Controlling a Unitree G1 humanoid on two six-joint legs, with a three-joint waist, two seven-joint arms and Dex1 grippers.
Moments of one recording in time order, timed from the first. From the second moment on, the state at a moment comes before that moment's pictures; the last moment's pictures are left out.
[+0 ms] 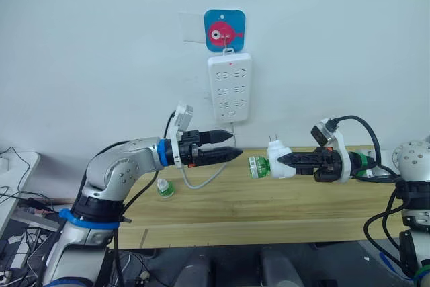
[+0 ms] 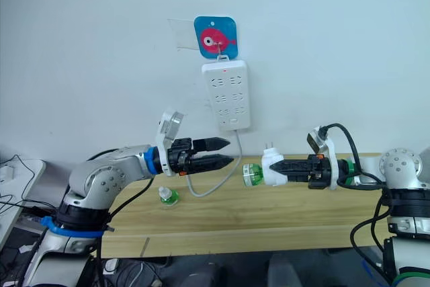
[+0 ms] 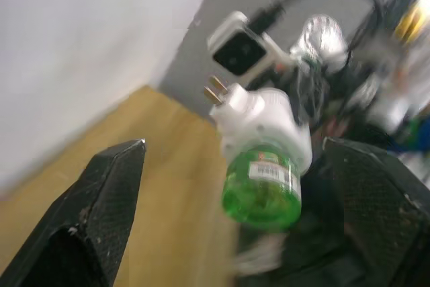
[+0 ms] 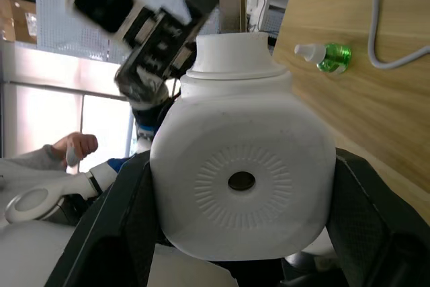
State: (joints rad) left arm -0.45 0.59 -0.13 -0.21 -0.70 0.55 -1.02; right arm -0.57 -0.70 -0.14 0.24 1.28 1.61 0.75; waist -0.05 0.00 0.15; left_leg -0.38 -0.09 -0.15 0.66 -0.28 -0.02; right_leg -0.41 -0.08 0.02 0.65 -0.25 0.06
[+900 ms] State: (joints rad) left arm -0.43 0.41 -0.28 0.28 0.19 -0.99 -0.74; right arm -0.60 -0.68 -0.14 0.27 1.35 1.61 0.68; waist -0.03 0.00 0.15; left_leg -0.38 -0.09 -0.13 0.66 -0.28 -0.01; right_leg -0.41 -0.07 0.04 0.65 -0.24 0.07
